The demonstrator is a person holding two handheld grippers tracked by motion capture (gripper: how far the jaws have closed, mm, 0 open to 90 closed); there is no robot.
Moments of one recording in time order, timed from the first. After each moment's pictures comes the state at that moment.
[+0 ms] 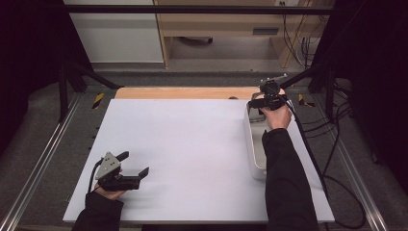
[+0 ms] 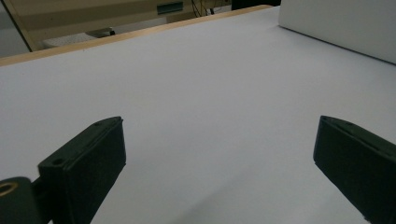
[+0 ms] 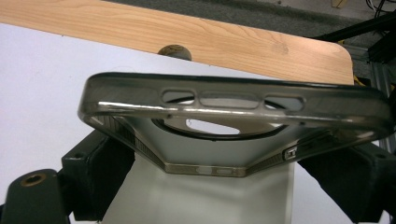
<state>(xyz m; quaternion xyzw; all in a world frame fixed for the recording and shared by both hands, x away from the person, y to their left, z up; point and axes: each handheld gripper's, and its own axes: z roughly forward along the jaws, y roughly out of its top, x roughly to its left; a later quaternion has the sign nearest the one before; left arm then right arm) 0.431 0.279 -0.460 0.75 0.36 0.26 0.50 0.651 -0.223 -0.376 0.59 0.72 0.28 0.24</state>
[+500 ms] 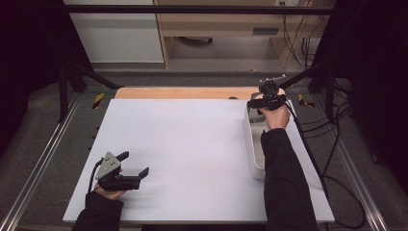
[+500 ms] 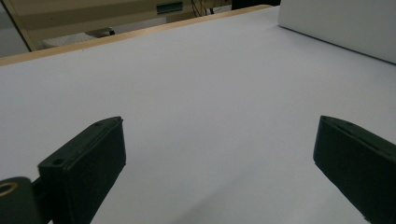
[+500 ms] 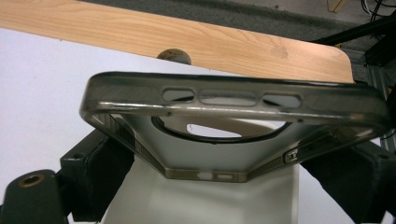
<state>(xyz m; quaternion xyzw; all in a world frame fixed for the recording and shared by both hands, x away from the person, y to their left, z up) 0.431 0.279 -0.460 0.75 0.36 0.26 0.50 0.652 -0.220 -0.379 0.59 0.71 0.29 0.25</state>
